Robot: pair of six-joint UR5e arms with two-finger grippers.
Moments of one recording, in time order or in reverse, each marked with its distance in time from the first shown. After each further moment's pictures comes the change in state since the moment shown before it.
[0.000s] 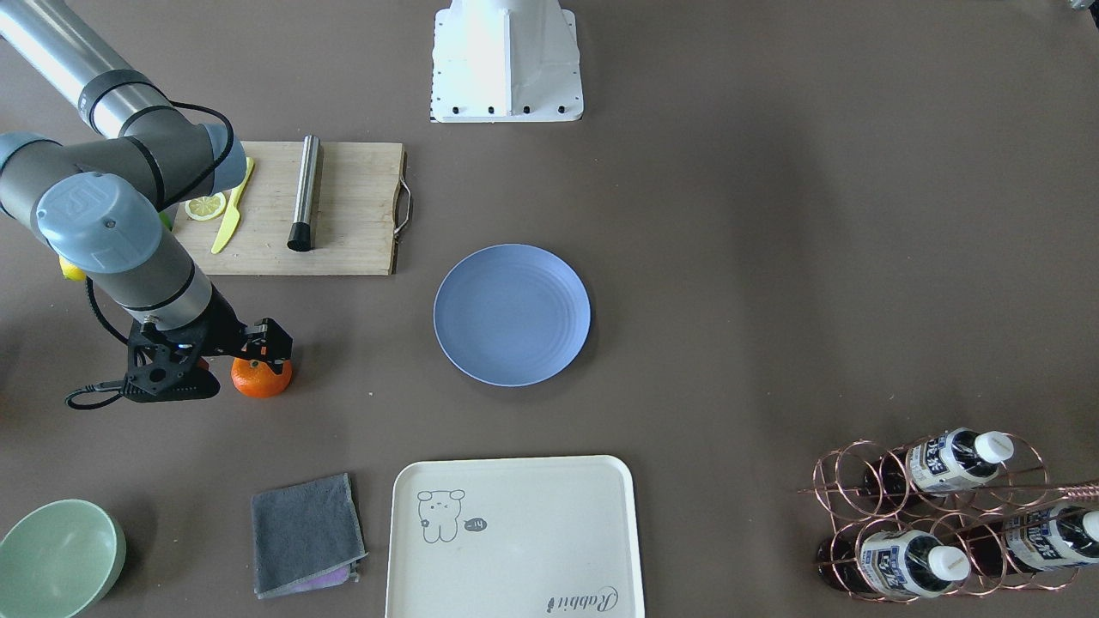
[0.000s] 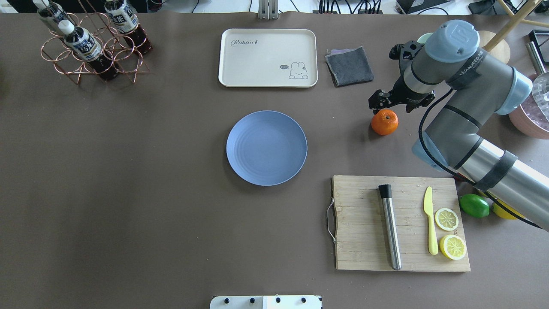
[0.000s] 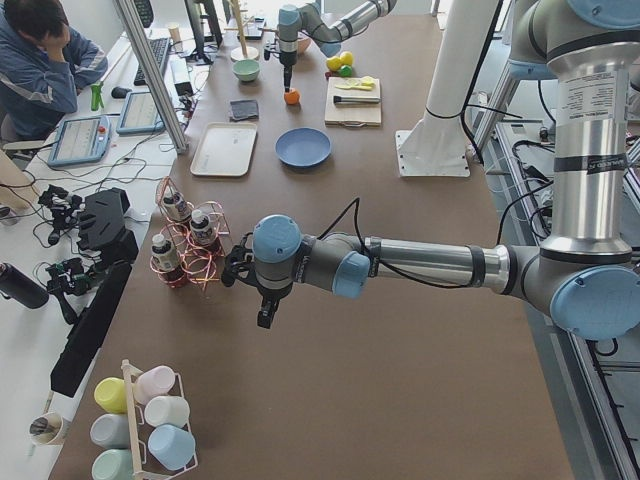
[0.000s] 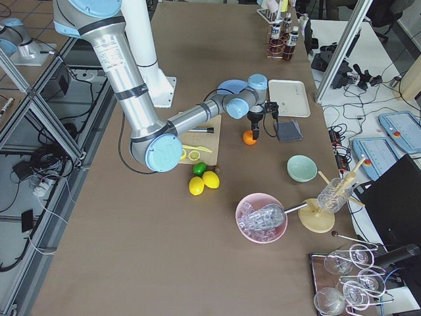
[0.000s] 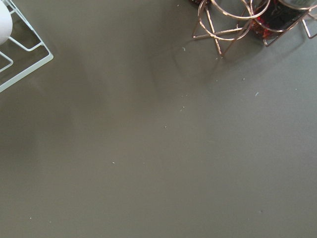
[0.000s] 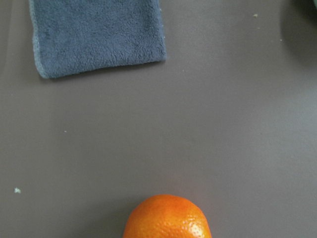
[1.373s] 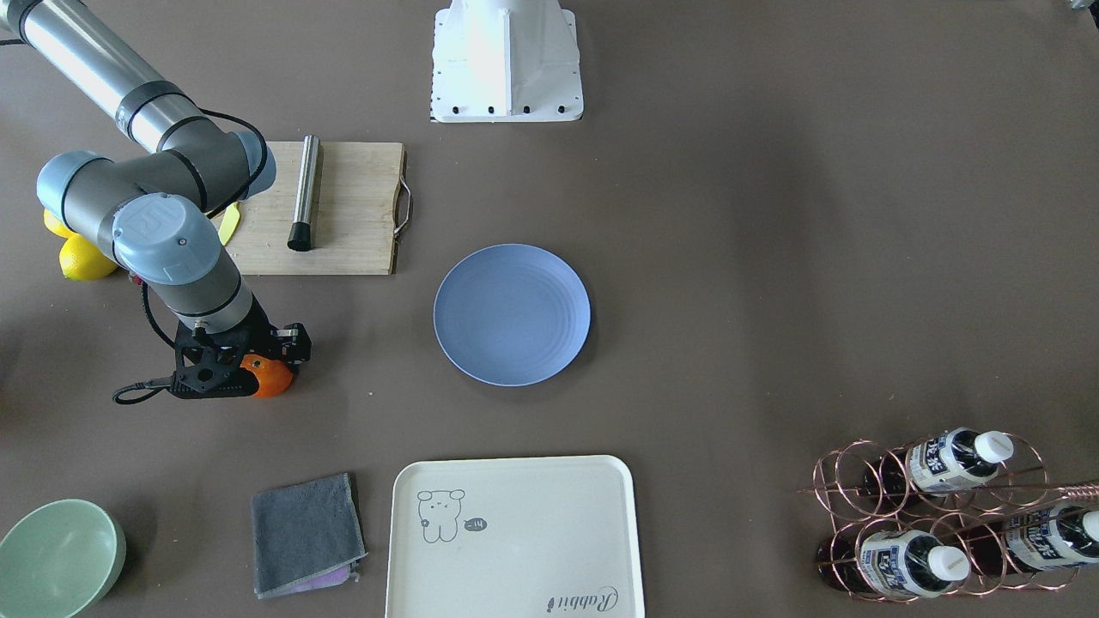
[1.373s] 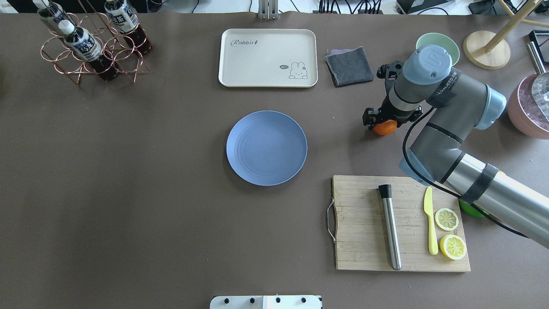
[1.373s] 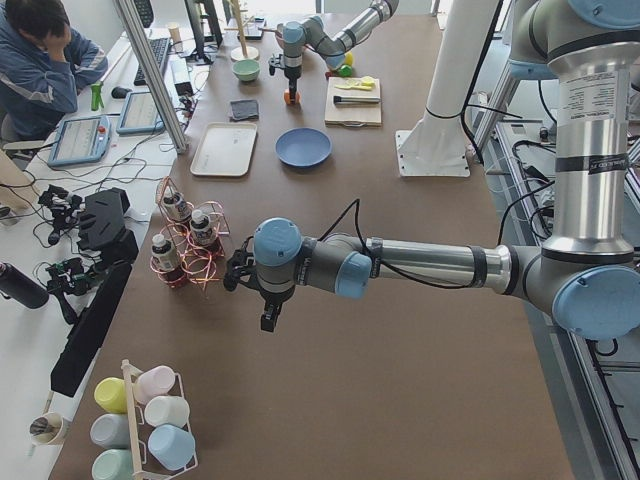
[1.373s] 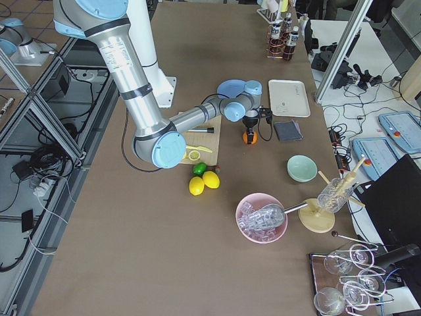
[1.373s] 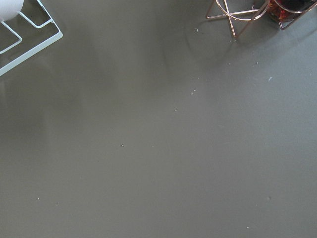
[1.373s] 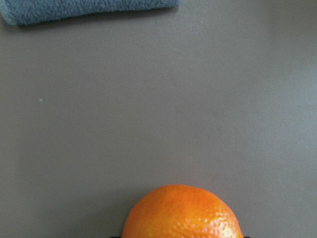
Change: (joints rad) left arm -0.001 0.004 -0.001 0.014 0.000 0.006; right arm -0.067 0.003 -0.038 0.001 -0.061 0.031
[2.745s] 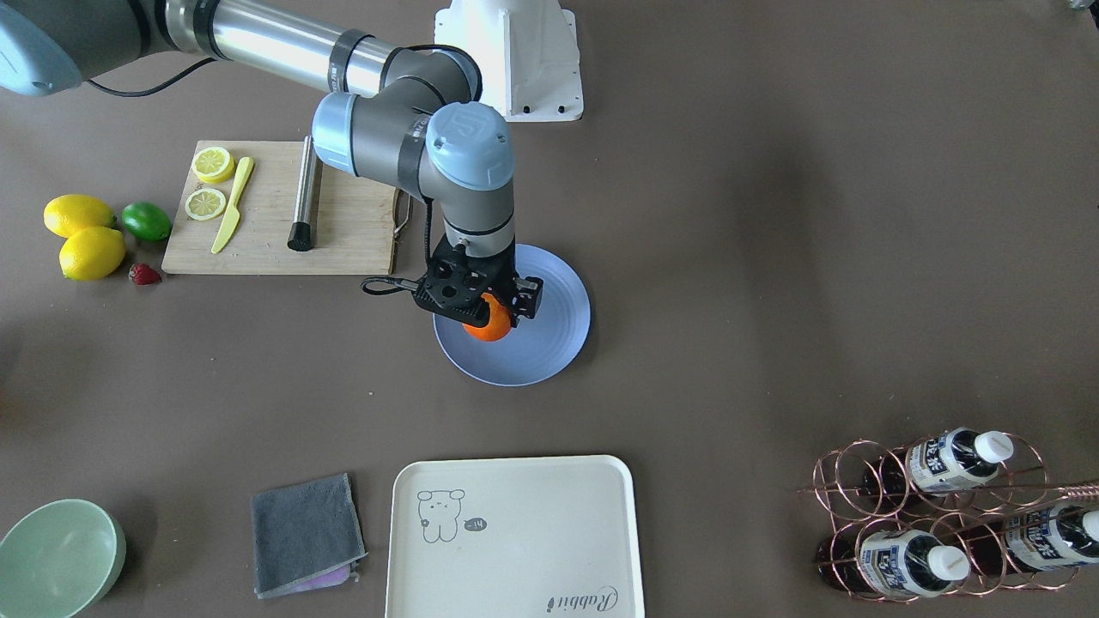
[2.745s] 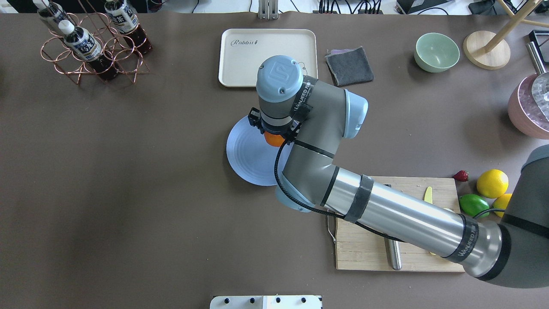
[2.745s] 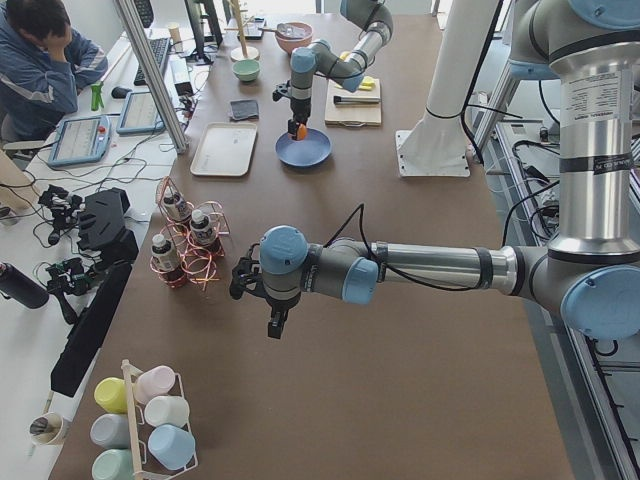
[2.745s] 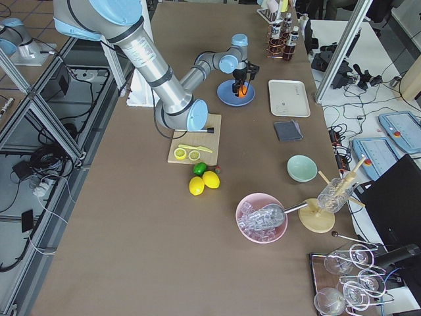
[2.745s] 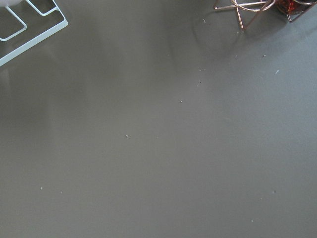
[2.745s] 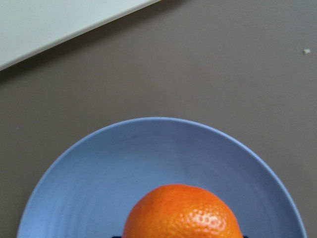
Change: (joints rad) left arm -0.005 0.033 -0.001 0.002 0.000 0.000; right arm -0.246 0.457 -0.146 -0.173 -0.144 0.689
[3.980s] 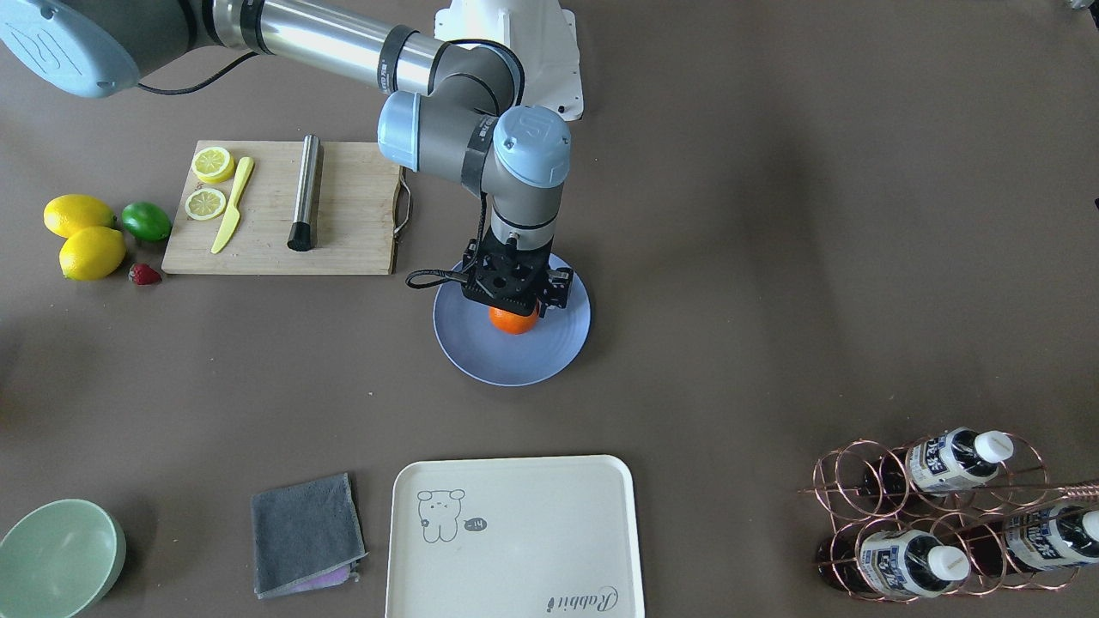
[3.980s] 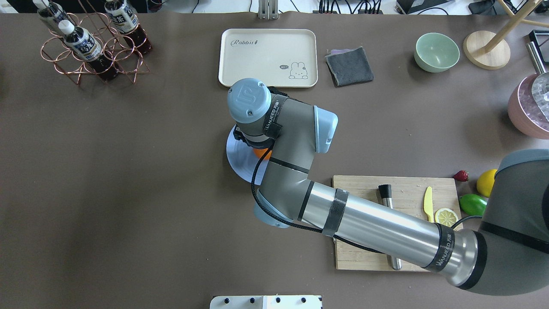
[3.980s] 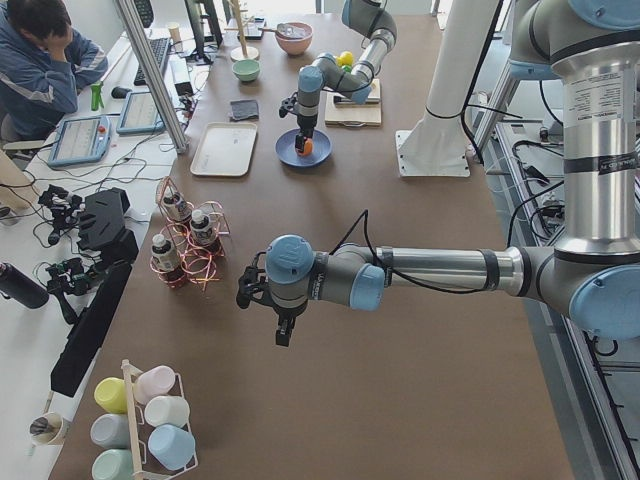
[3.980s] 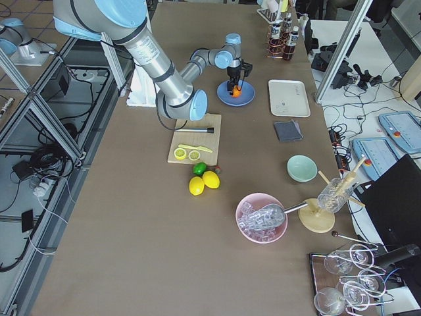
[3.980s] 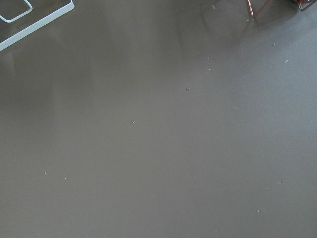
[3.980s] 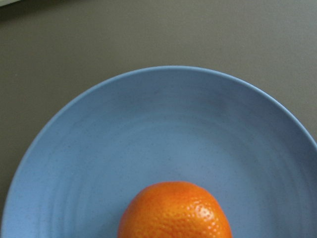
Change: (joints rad) left arm 0.000 0.028 0.008 0.006 0.000 0.000; right arm -0.041 0.045 -0.052 -0.038 -0.053 -0.069
